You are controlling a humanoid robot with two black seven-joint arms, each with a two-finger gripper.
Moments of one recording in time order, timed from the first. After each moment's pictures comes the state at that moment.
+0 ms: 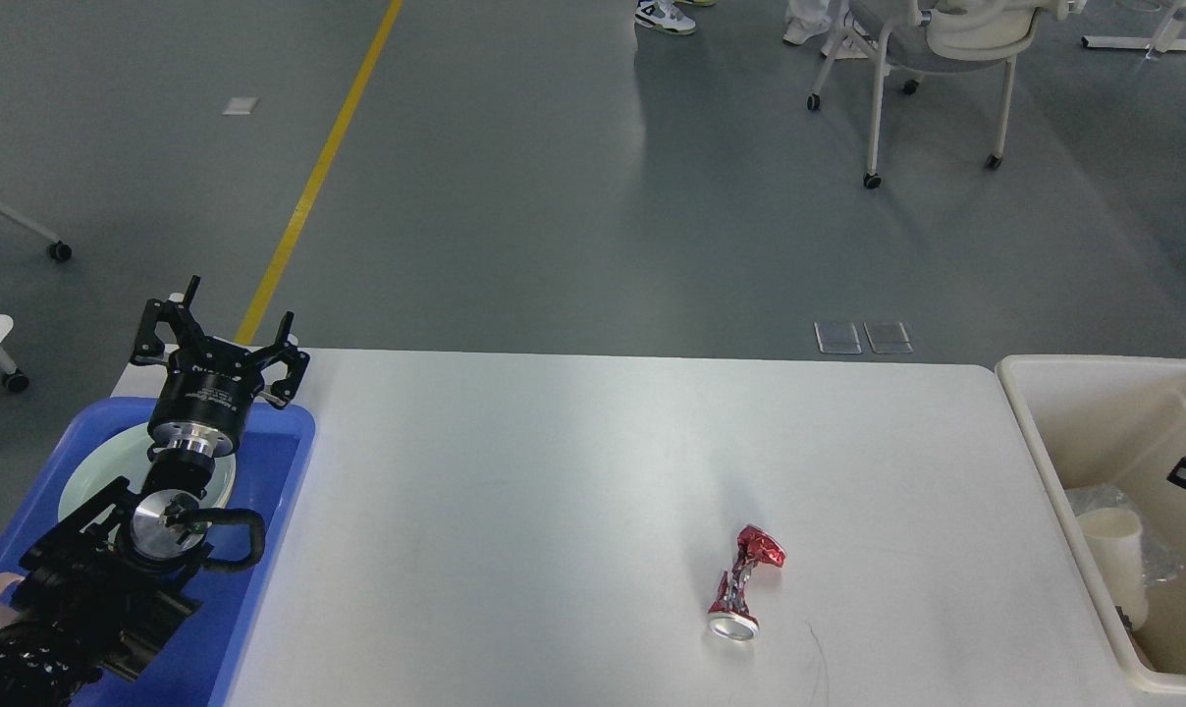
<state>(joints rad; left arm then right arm) -0.58 0.22 -0.99 -0.44 -0.13 -0.56 -0.36 0.65 -0.46 -1.10 0.04 0.15 -0.10 0.11</state>
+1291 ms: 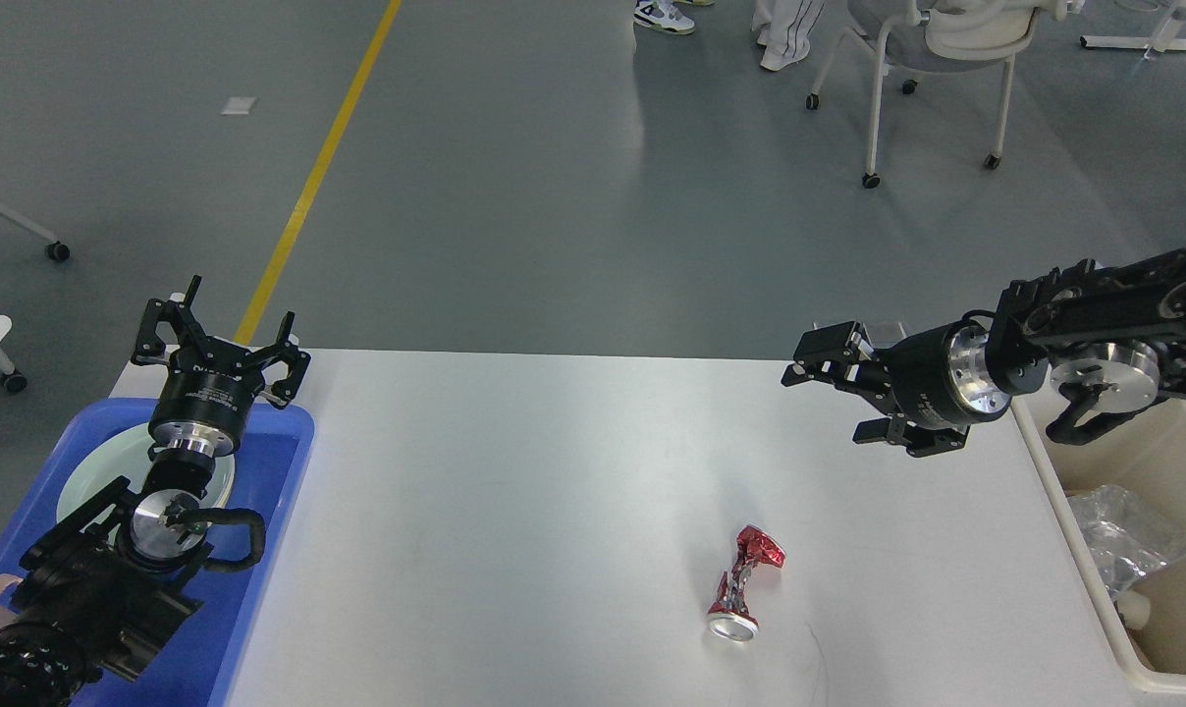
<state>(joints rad) -0.58 0.22 -0.99 -0.44 -0.13 -0.56 -0.36 1.68 -0.45 -1.07 1.36 0.12 0.17 0.12</state>
